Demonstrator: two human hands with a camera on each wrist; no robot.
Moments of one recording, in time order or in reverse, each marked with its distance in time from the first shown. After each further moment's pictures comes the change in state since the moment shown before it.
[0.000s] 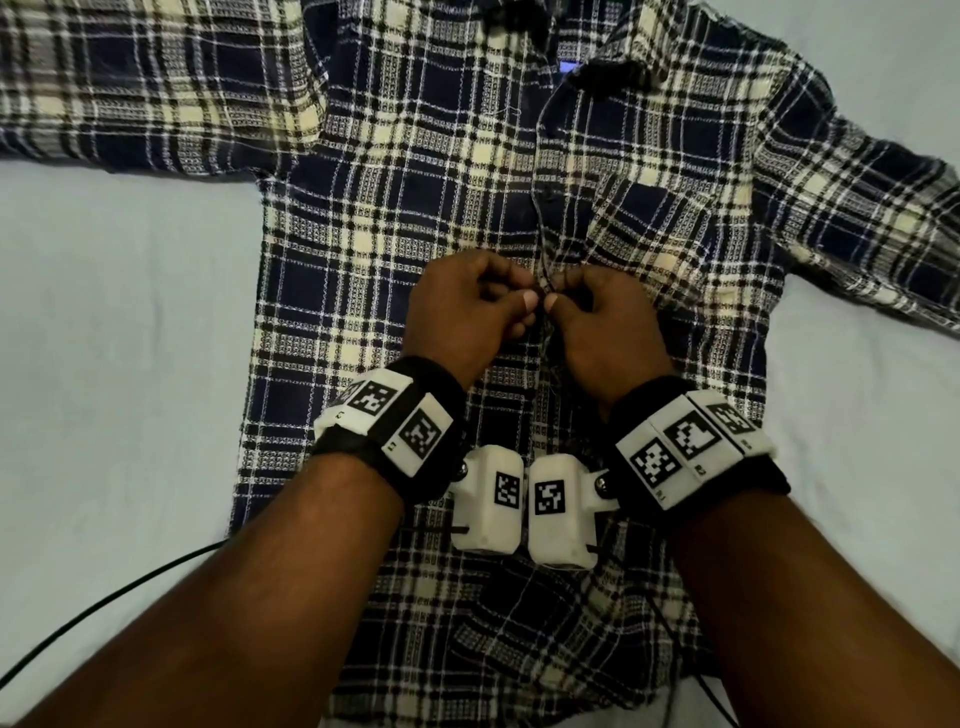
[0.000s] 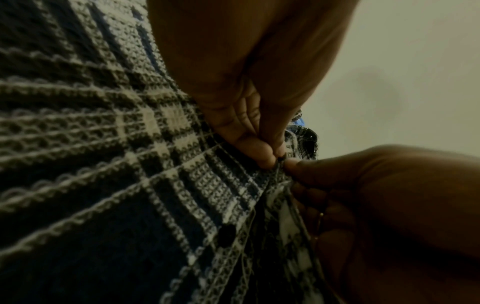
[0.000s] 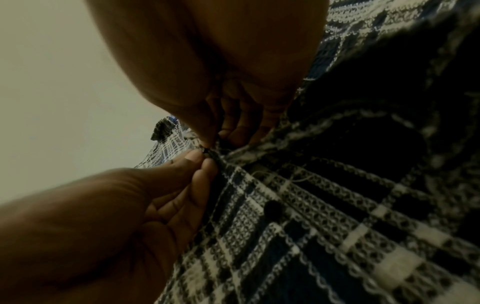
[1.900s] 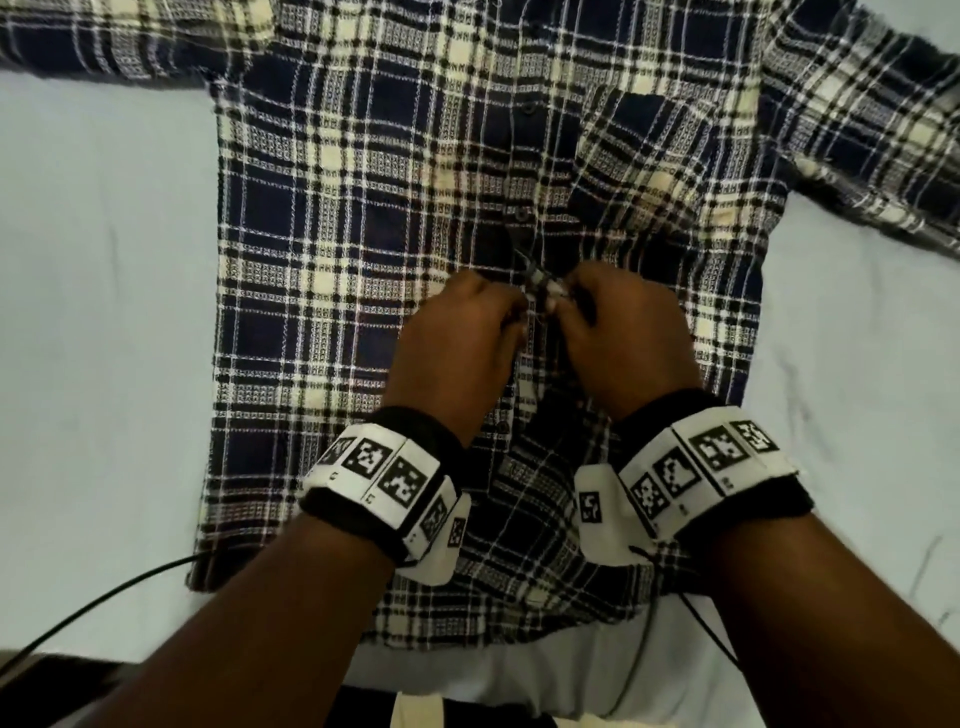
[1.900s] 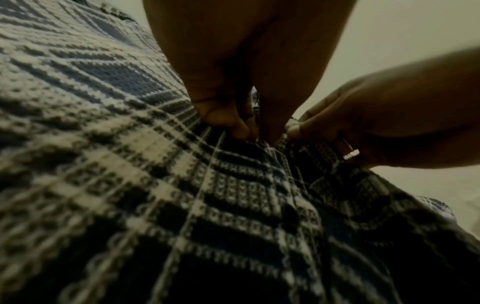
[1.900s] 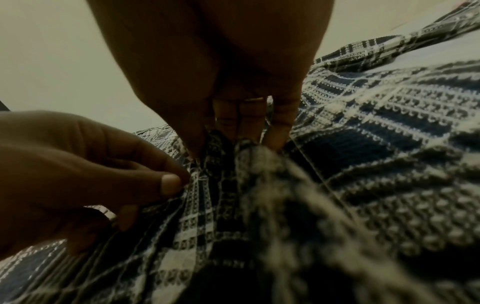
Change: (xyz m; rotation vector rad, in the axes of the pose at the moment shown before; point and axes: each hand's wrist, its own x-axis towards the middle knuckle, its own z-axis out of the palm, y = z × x) left_hand -0.065 -0.039 0.012 0.762 -0.056 0.359; right_hand -0.049 0.033 -0.021 -0.562 -0.002 -0.198
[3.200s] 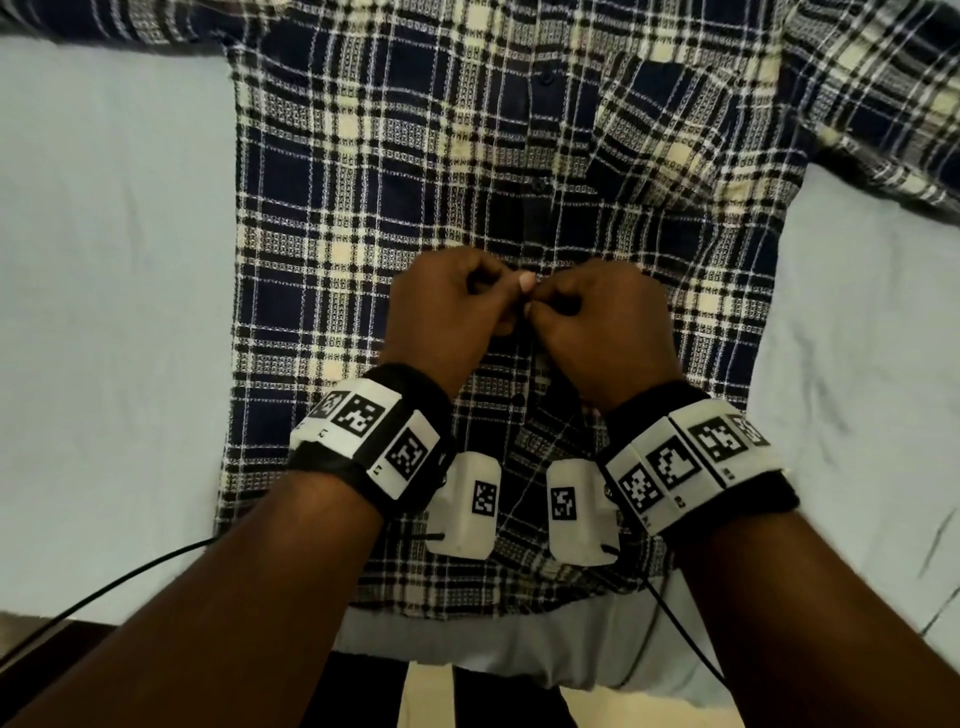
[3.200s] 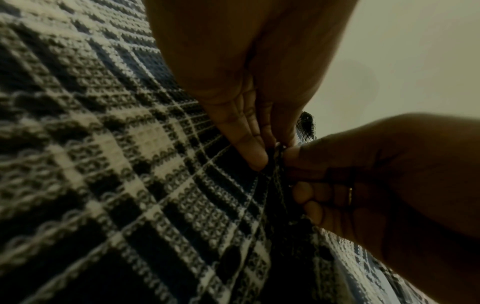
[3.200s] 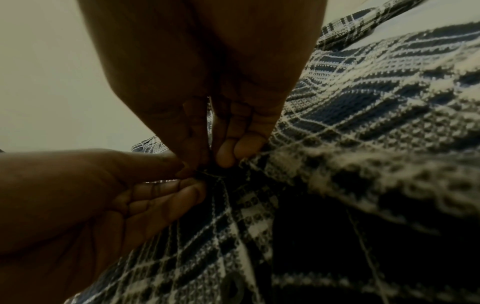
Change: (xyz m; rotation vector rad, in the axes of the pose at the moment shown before) left_hand -0.003 -0.009 -0.012 -0.655 0.027 -0.348; right_hand -0.019 -0.020 0.011 0.207 -0.020 -0.022
